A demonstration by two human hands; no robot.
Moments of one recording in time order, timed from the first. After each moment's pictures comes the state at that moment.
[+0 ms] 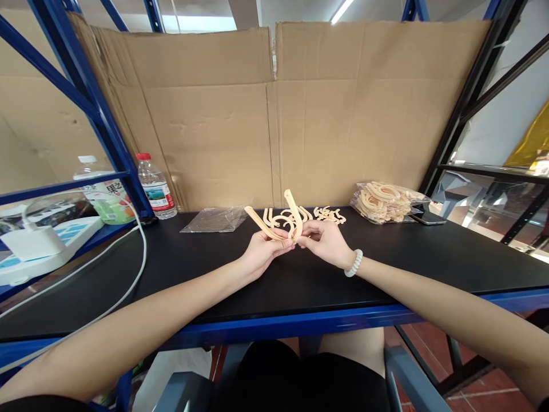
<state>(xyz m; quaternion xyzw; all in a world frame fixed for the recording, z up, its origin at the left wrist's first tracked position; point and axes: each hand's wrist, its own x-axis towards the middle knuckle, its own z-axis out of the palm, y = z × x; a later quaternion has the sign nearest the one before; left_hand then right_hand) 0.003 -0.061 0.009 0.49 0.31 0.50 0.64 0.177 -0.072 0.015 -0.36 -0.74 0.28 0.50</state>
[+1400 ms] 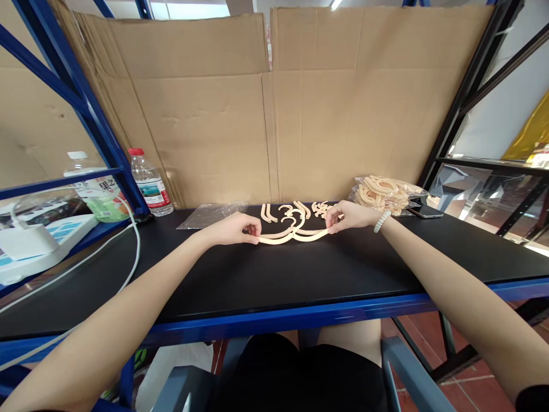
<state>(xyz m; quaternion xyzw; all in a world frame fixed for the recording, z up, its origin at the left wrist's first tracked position) -0.070 -0.015 0.060 0.92 0.34 0.11 0.17 0.283 -0.010 0.042 -0.39 -0.88 0.23 0.16</state>
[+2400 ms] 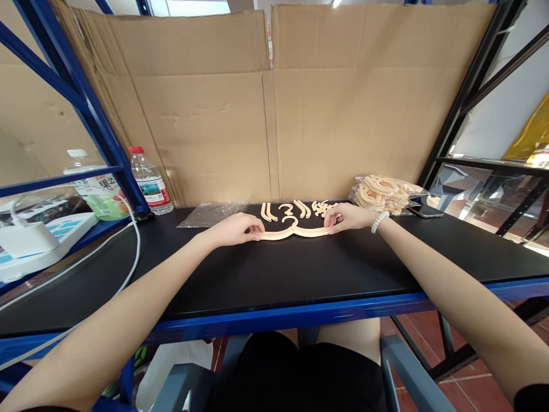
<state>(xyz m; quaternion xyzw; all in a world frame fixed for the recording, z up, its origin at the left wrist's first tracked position) -0.068 -0.011 0.051 0.93 0.34 0.11 0.09 0.282 -0.009 0.038 -0.43 -0.87 0.21 0.12</state>
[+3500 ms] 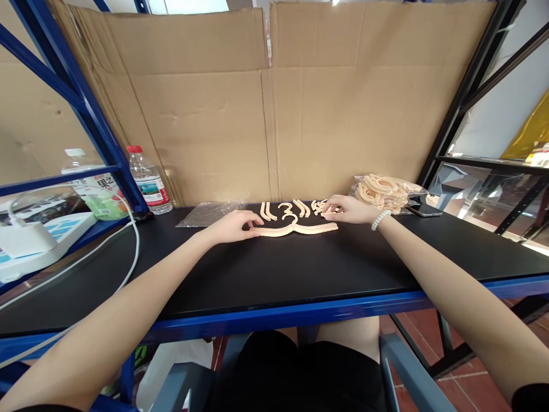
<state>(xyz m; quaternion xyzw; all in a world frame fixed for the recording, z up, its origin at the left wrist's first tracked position) -0.076 0.002 0.044 0.93 0.33 0.13 0.04 0.289 -0.003 0.036 -0.46 -0.85 0.10 0.22</state>
